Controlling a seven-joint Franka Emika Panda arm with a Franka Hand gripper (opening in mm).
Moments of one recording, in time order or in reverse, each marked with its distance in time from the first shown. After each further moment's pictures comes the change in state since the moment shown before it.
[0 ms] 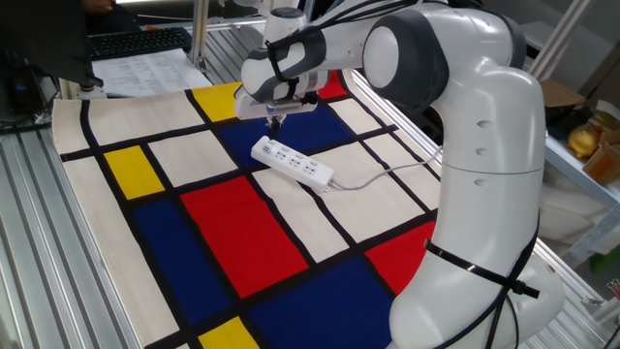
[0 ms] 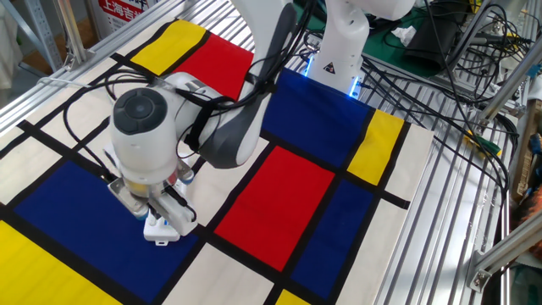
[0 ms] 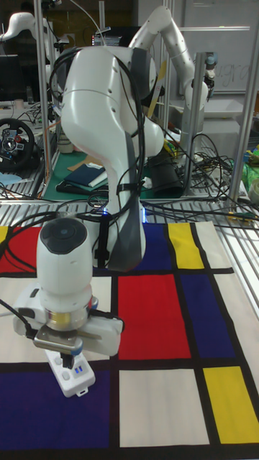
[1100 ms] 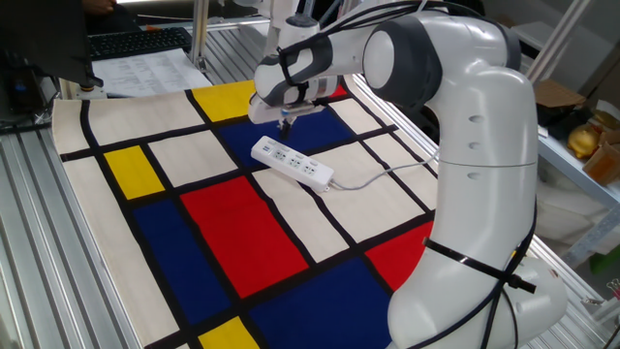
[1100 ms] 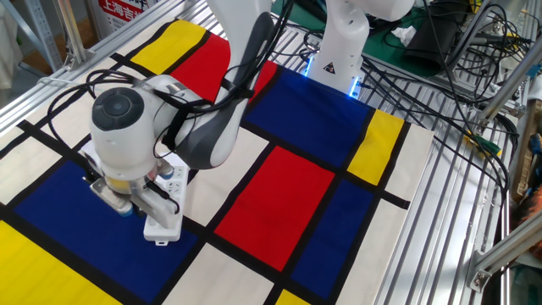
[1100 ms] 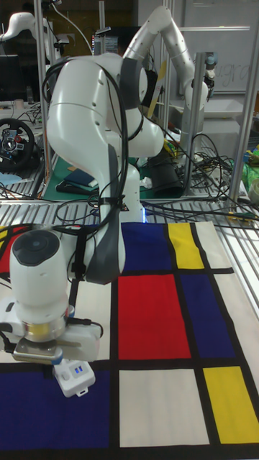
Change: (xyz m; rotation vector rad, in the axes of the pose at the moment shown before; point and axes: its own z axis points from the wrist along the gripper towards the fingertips) arm -0.015 -0.037 0.025 -0.005 -0.020 -0.091
